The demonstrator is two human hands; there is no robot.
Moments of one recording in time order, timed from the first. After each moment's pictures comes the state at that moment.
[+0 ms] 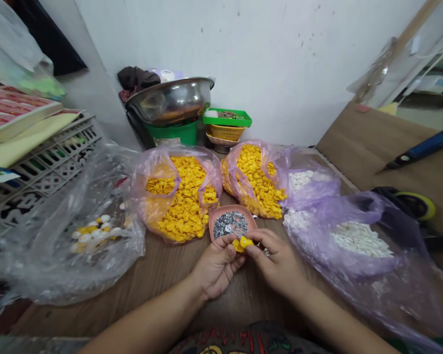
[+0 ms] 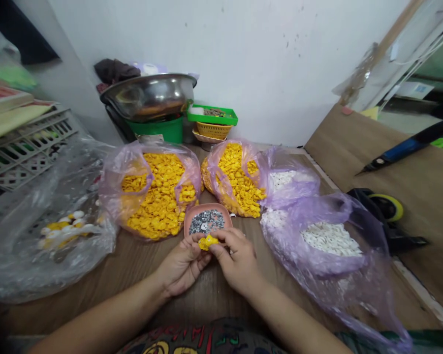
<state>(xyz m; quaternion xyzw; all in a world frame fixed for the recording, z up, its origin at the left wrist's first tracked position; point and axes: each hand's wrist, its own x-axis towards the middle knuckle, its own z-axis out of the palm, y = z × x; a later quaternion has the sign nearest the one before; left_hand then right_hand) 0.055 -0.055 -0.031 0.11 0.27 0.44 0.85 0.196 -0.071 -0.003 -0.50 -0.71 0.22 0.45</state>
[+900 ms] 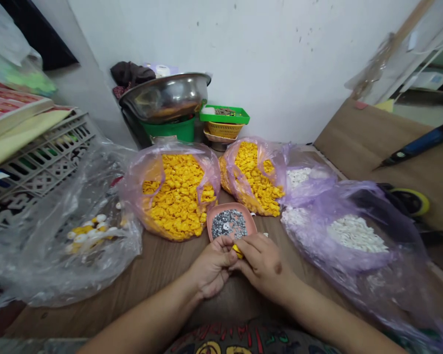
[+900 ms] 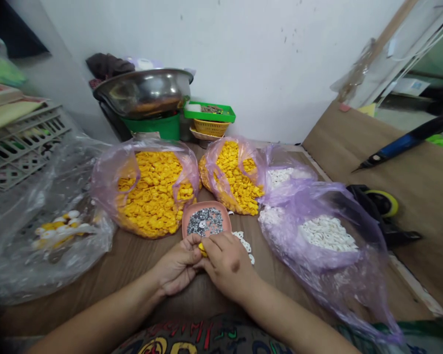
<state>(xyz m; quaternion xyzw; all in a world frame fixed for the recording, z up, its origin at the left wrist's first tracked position) 0.052 -0.056 -0.029 0.14 0.29 0.41 0.86 0.189 -0.075 -0.012 -0.44 -0.84 0.05 0.32</state>
